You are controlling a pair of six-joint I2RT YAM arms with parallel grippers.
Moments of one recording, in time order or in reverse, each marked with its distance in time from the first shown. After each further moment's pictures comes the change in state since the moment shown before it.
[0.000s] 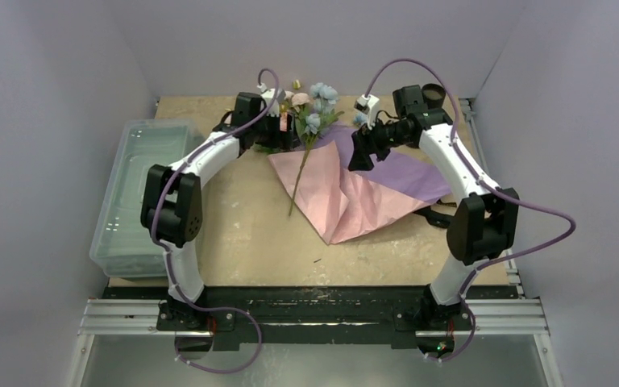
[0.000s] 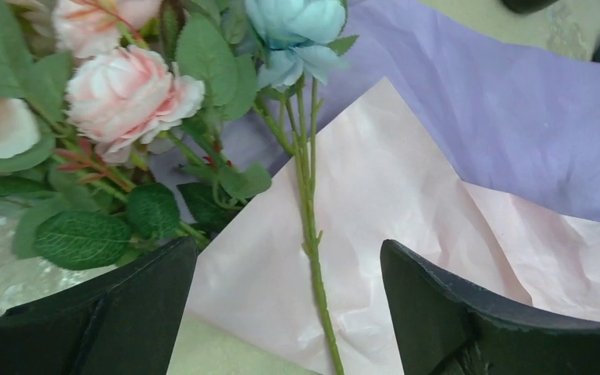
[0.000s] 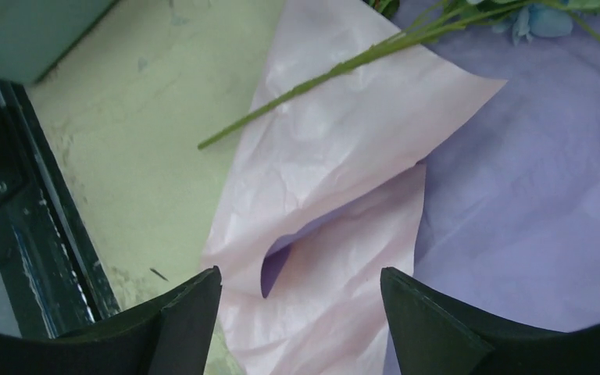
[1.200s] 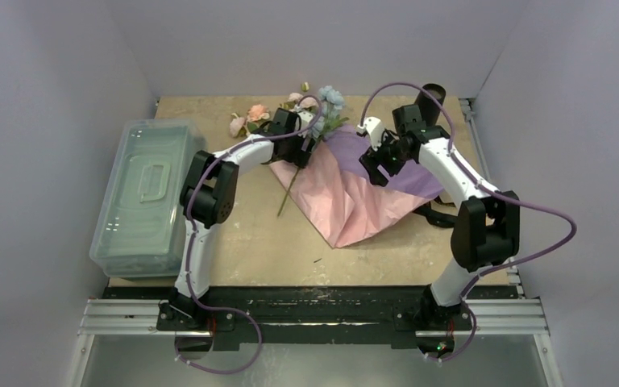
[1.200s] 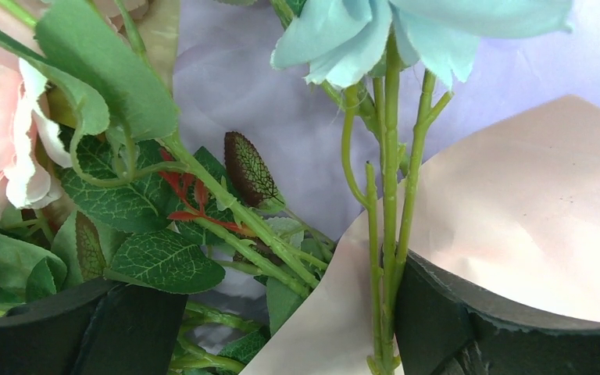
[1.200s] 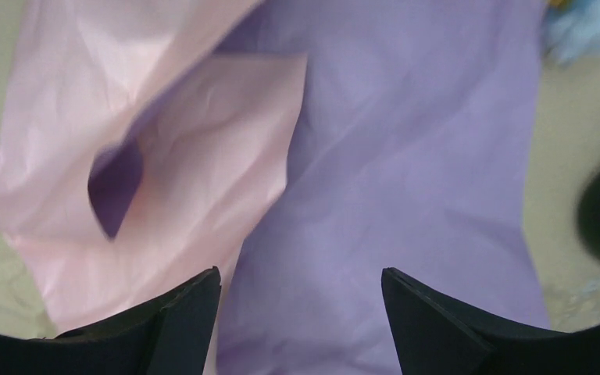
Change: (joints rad) left arm -0.124 0.304 0.186 -0.092 -0.306 0.255; right arm 0.019 -0.083 -0.199 0.158 0.395 -0.138
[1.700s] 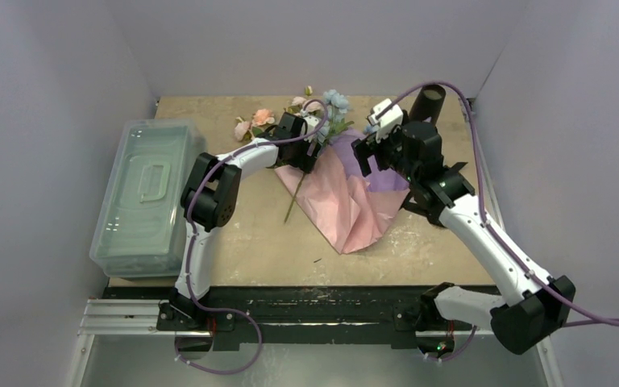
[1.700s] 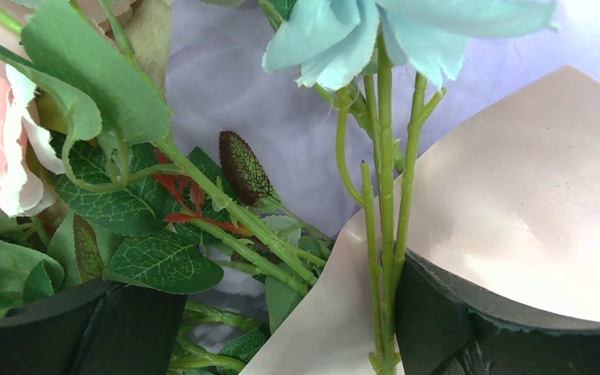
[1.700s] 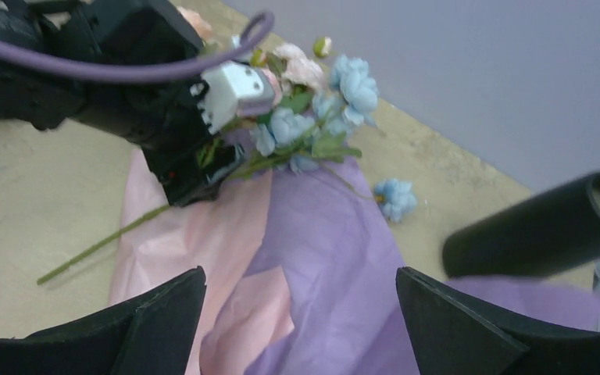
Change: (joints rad) left arm -0.032 -0.019 -0.029 0.006 0.002 -0.027; right arm 0.230 -0.545 -0.317 0.451 0.354 0.394
